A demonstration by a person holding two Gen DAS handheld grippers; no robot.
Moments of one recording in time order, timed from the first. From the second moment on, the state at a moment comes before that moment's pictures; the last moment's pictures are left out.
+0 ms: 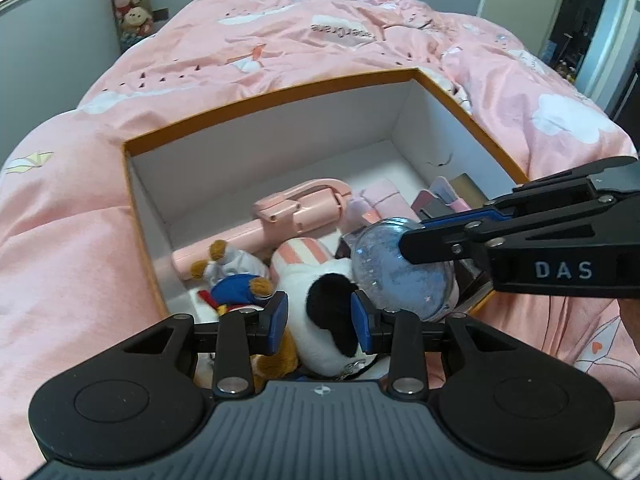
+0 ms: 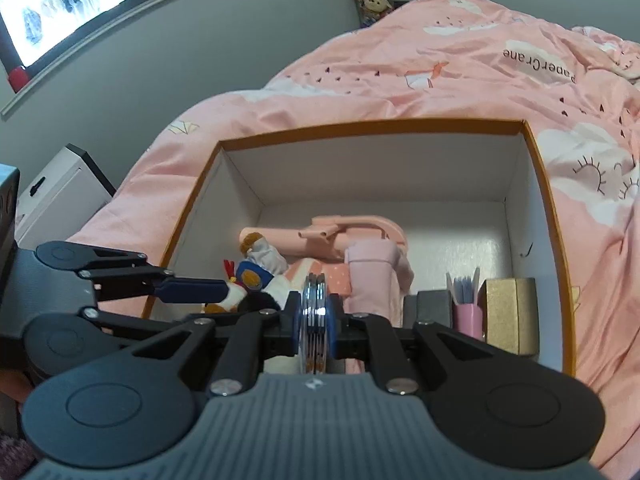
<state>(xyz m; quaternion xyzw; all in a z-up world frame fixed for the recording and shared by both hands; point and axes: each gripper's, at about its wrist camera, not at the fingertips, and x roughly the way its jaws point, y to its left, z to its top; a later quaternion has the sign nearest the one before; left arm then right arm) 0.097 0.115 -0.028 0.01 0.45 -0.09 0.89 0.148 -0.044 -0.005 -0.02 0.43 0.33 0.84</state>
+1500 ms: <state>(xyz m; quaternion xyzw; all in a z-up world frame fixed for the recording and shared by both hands) 0.091 0.113 -0.037 -0.01 0.45 -0.10 0.88 0.170 -0.030 -0.049 0.04 0.54 0.30 0.78</state>
